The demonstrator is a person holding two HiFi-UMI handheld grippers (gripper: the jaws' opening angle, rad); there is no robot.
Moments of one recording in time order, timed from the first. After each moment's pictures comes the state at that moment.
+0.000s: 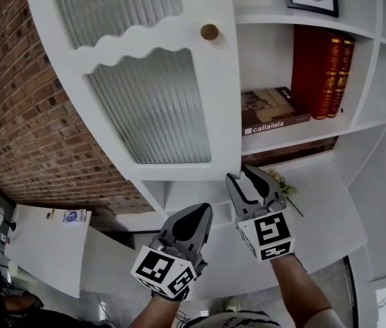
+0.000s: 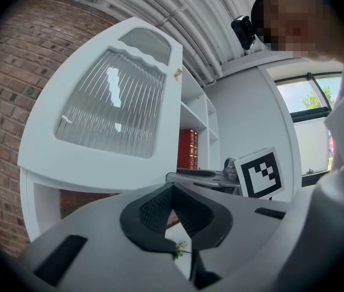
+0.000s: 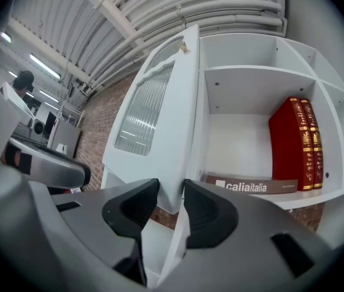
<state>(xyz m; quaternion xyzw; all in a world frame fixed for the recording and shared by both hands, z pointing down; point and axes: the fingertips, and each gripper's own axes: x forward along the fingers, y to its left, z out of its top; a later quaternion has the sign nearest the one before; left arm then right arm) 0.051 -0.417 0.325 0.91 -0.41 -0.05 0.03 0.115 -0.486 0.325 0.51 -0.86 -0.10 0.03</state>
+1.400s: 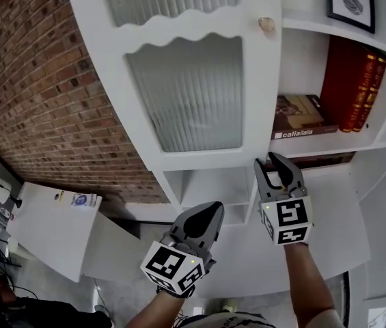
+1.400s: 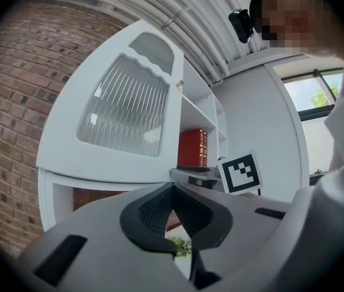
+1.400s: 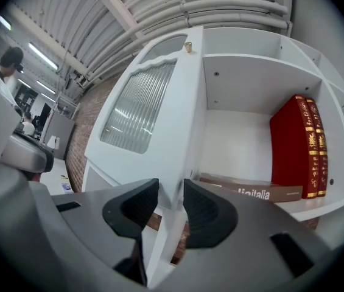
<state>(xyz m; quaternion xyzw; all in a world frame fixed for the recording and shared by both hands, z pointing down) 0.022 -0.426 0.333 0.90 -0.44 -0.05 0.03 0.119 -0.536 0.324 0.53 -0.84 -0.11 0.05</state>
